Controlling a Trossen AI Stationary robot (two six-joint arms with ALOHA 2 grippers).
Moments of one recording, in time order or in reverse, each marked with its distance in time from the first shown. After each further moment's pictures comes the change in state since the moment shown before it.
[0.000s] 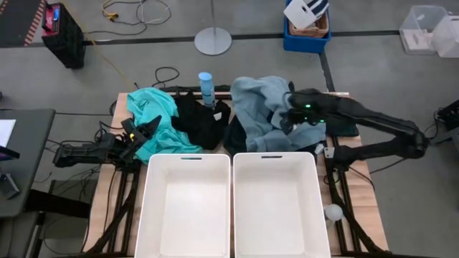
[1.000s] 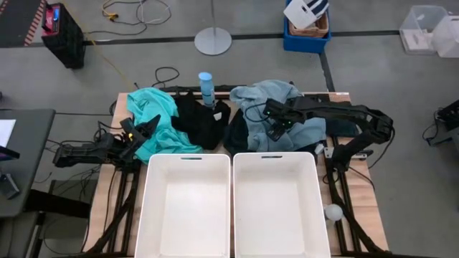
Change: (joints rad) left arm 0.000 0.000 0.000 0.028 0.002 0.005; right arm -0.071 0.475 0.017 -0.178 0.054 -0.085
